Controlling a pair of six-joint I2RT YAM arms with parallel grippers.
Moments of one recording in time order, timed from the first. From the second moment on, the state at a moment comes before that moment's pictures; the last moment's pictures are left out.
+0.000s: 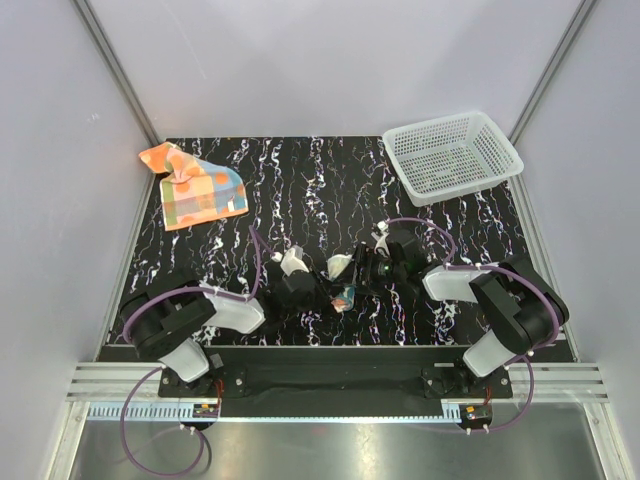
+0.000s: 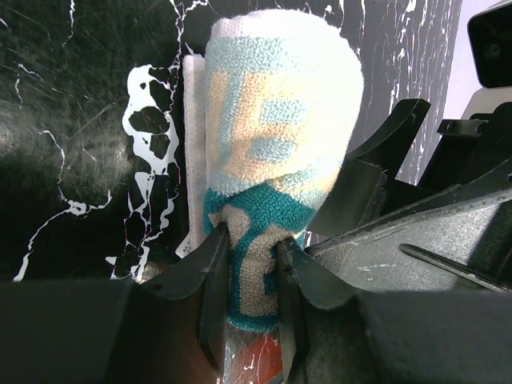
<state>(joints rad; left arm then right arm) -0.98 1.60 0.45 0.57 -0.21 -1.28 0.56 1.58 0.55 0.36 -0.51 0.88</state>
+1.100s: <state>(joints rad) -1.00 1.63 0.48 0.60 -0.16 -1.22 0.52 1.57 0.58 0.37 -0.35 0.85</state>
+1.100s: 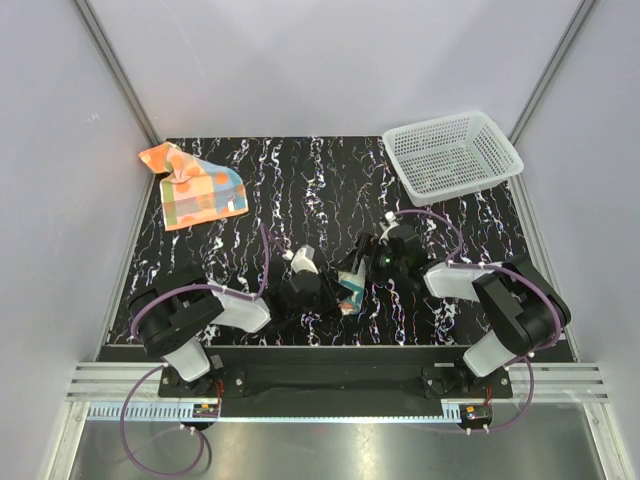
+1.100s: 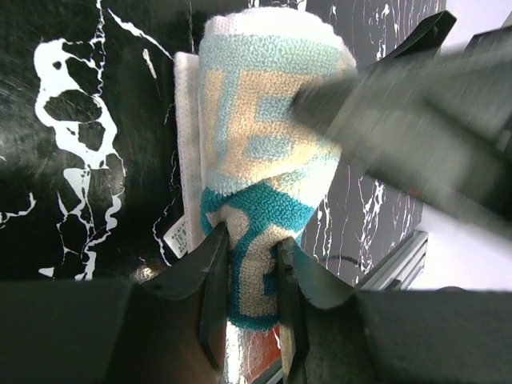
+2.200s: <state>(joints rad) -1.02 1.23 0.43 0.10 -0.17 -1.04 0.27 1.59 1.27 -0.21 -0.37 0.50</state>
